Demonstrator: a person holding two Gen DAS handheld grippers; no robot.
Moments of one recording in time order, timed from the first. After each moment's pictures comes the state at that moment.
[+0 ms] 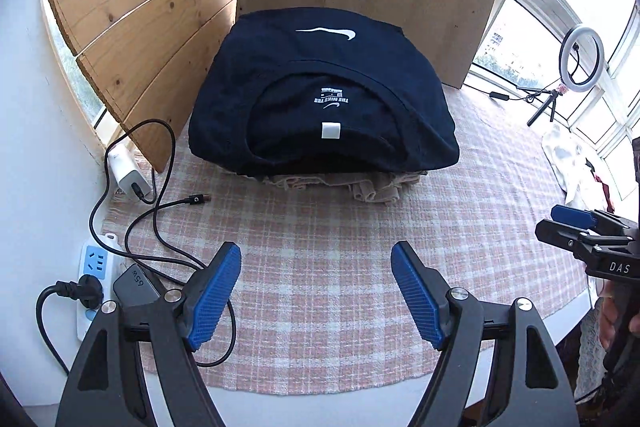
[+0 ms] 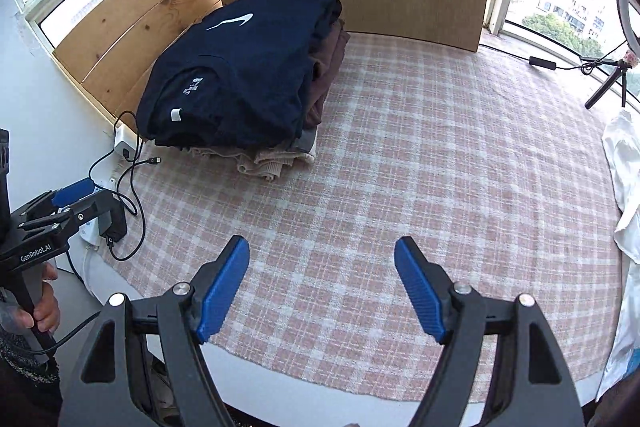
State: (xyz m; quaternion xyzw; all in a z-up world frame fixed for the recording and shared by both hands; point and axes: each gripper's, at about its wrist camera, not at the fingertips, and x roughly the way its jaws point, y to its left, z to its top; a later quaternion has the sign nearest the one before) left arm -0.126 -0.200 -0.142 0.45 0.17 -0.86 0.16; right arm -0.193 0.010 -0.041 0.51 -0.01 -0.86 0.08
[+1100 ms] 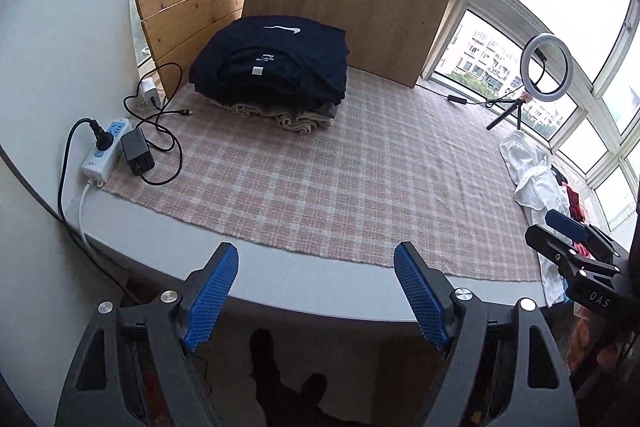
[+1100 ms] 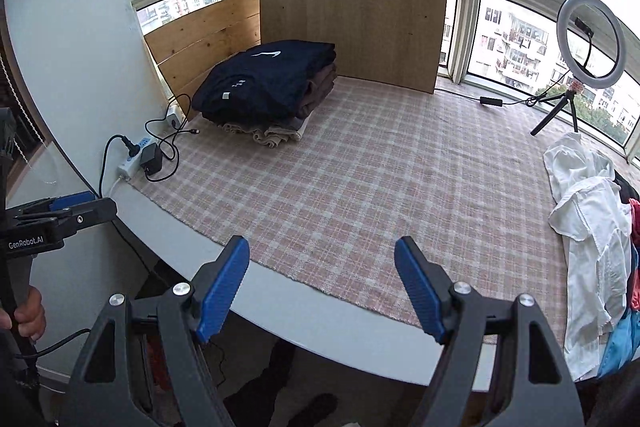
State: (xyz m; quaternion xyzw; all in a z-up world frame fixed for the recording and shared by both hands) left arm -0.008 -0.003 -0.095 0.40 0.22 -0.87 0.21; right arm 0.000 0.106 0.018 0.41 0.03 -0.90 0.13
